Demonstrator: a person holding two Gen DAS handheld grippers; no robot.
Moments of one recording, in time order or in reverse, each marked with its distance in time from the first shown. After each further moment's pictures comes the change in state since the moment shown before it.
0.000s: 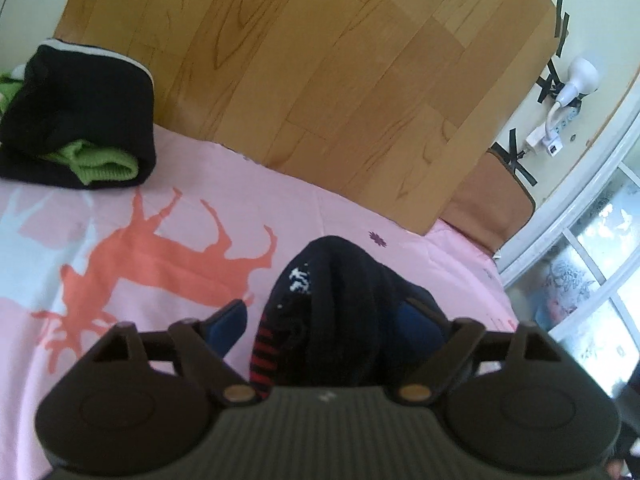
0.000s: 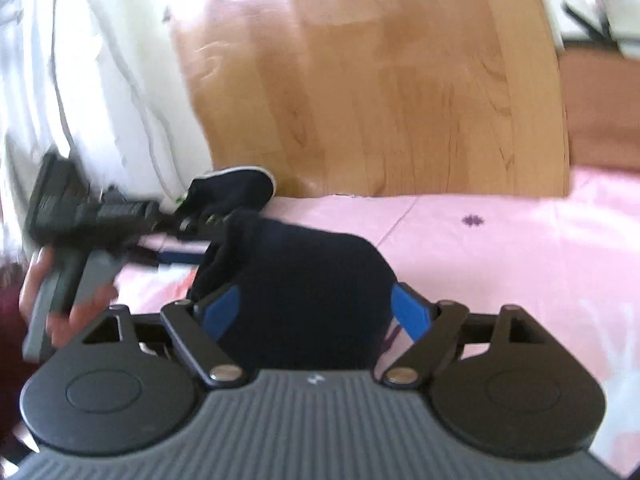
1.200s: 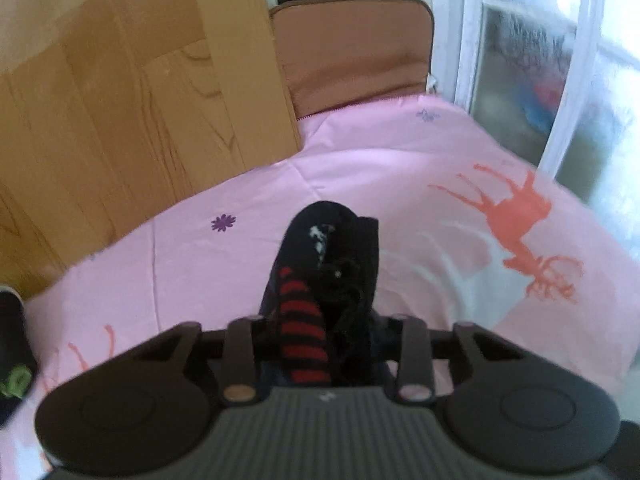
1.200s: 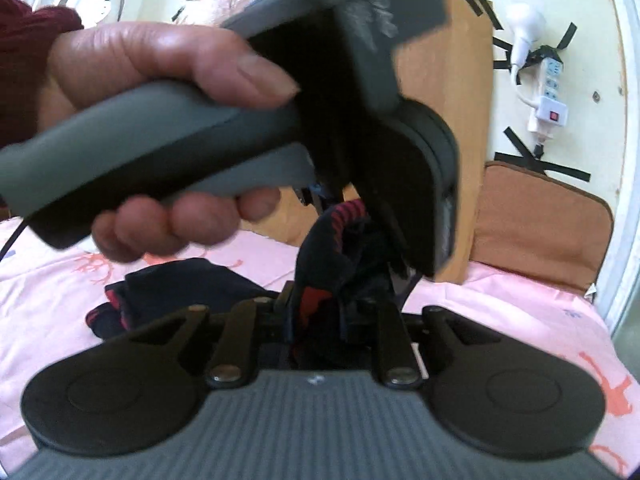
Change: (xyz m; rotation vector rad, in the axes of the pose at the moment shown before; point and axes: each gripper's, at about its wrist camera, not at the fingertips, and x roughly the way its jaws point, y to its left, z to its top) left arm 0.112 -0.267 -0.033 0.680 0.291 0.192; right arm -0.045 0.043 -0.083 -0.353 -0.231 -0.293
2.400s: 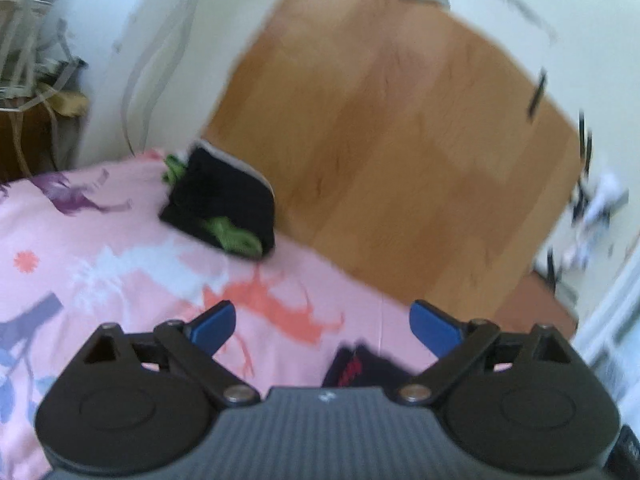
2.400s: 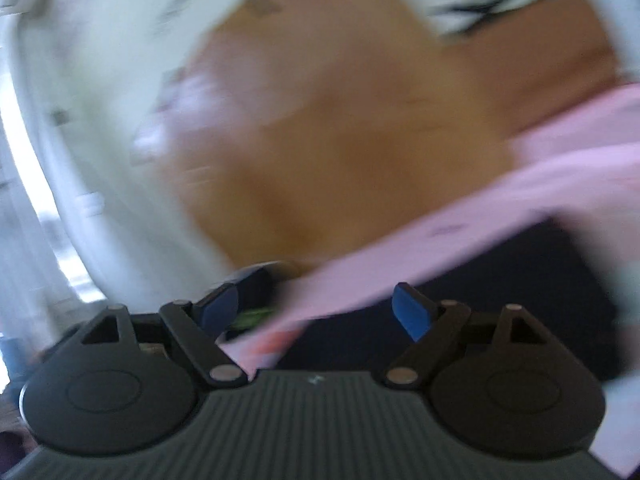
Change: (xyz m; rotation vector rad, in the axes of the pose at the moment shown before) left arm -0.160 0.165 -0.234 -0.865 -0.562 0.214; right arm 0.006 -0.115 -0.010 0.744 0.024 0.190
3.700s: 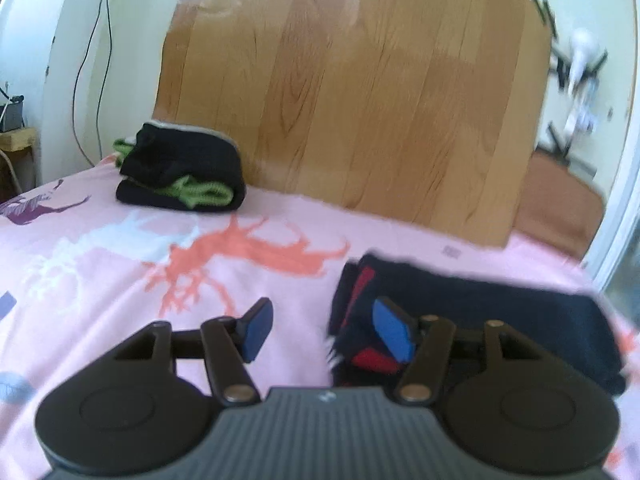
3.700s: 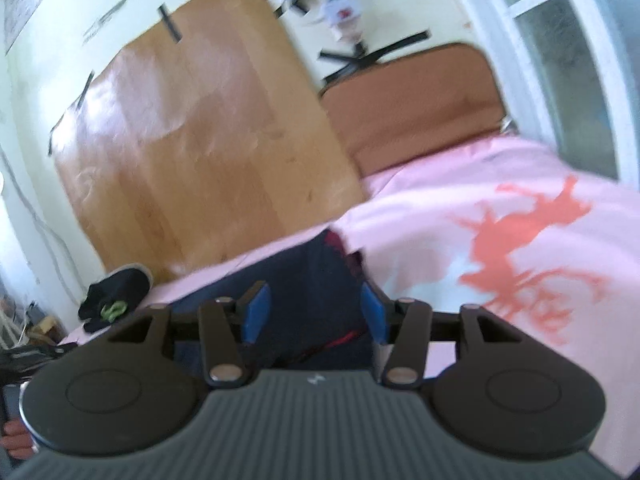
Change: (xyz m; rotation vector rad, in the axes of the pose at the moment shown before) left arm 0.052 -0.015 -0.064 0.279 0.037 0.016; right arm -0.053 -0.079 -0.015 -0.128 -0.108 -0.250
